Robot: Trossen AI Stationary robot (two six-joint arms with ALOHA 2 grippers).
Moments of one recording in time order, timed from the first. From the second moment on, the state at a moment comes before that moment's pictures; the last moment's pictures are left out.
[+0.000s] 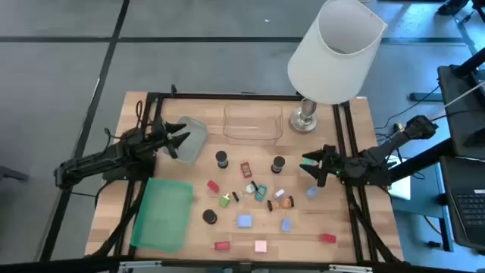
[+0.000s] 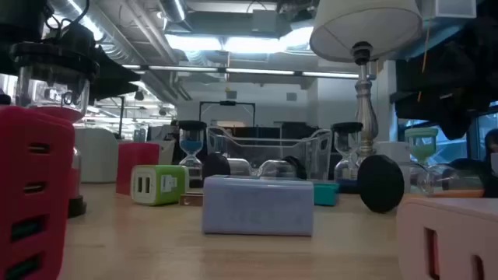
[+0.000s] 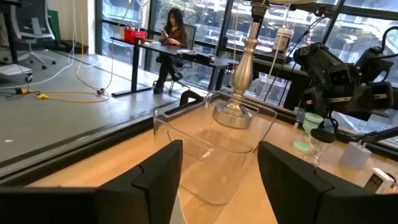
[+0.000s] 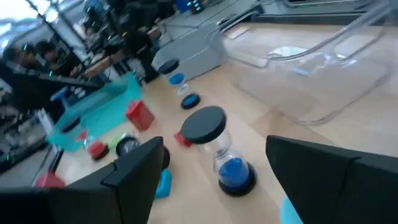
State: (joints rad) left arm 0.35 0.01 0.04 -0.05 -0.16 -0.22; right arm 0.57 0.37 0.02 0.05 0.80 0.73
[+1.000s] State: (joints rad) left arm 0.36 0.01 0.04 -0.02 -0.19 -0.21; right arm 0.57 0.37 0.02 0.16 0.97 0.78
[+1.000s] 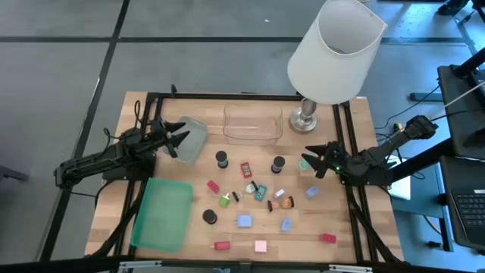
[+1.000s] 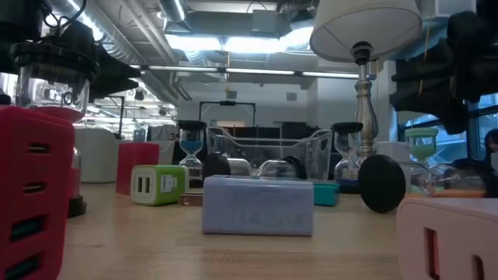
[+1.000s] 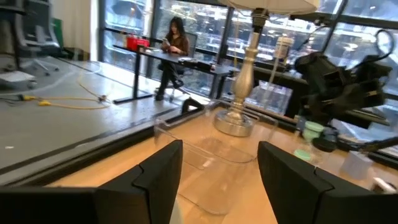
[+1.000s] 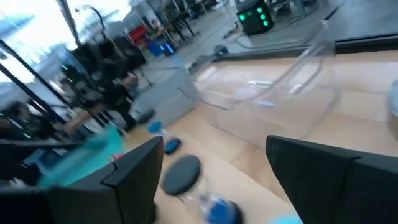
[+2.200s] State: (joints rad) left arm 0.35 0.35 0.04 0.44 0.09 -0.13; right arm 0.57 0.37 0.02 0.30 1.20 0.34
